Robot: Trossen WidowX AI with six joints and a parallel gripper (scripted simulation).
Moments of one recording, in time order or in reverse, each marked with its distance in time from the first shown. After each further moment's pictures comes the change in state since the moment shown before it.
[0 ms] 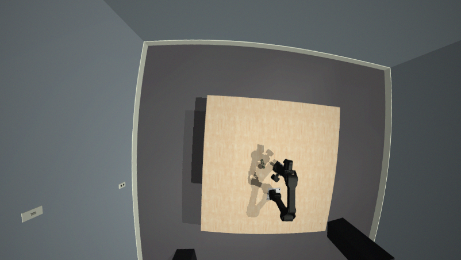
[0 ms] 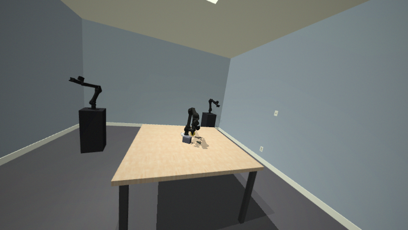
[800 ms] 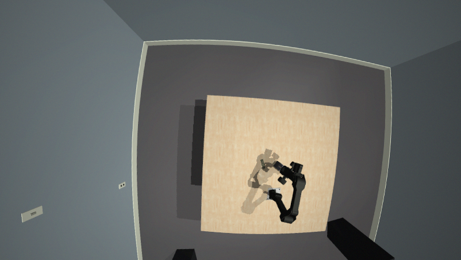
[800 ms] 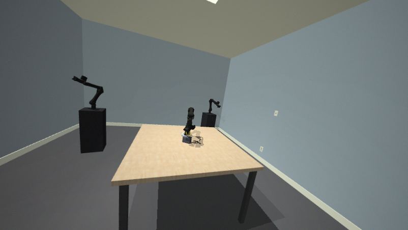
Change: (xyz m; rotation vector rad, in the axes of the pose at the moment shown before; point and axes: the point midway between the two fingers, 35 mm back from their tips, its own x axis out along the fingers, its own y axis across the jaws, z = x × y) arm 0.001 -0.018 -0.058 0.002 0.004 0.001
